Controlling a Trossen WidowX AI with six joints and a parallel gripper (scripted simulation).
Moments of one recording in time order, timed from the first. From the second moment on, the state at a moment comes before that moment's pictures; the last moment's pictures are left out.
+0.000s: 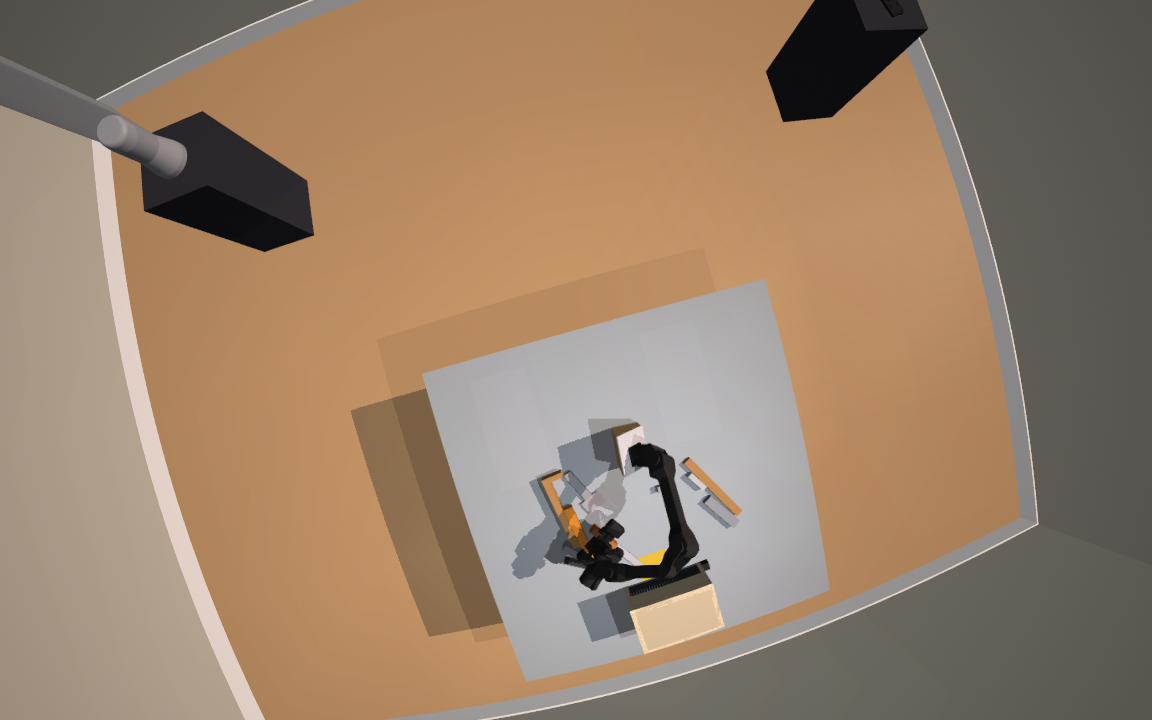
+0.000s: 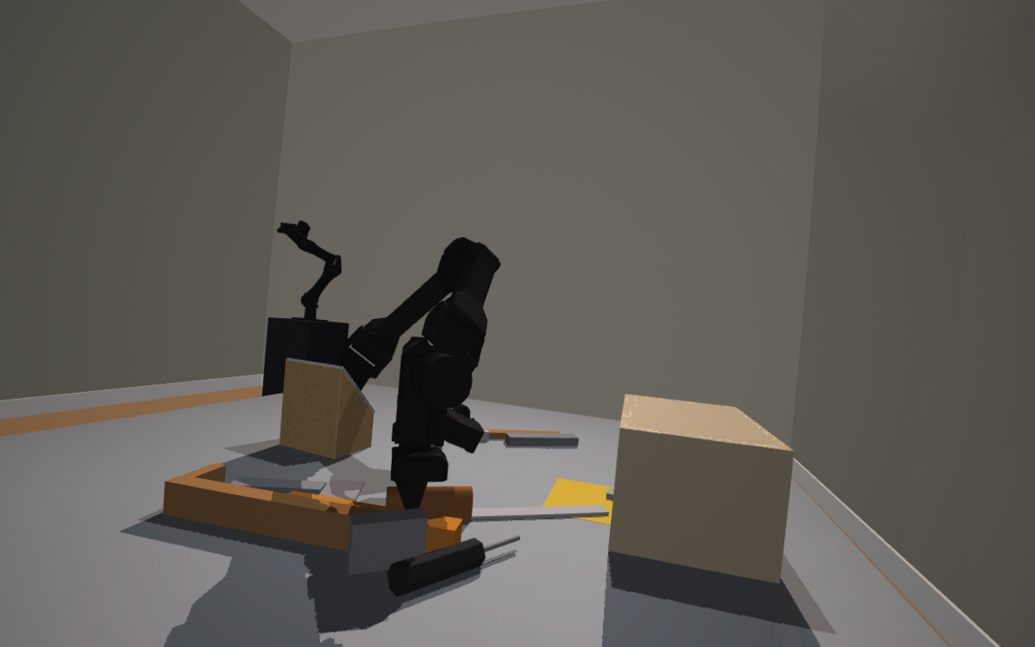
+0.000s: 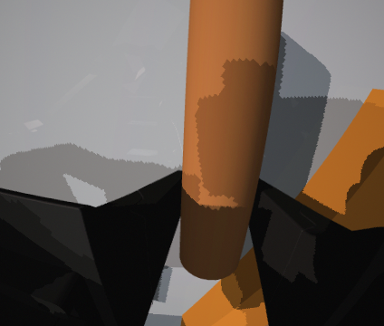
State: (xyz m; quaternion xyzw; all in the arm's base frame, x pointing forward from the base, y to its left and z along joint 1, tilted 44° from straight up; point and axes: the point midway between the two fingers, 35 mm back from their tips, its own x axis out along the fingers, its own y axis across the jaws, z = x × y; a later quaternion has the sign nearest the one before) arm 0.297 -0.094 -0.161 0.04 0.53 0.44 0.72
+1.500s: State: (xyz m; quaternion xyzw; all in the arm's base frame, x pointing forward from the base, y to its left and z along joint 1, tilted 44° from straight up) arm 0.373 -0.056 -0.120 0.04 0.53 0.44 0.72
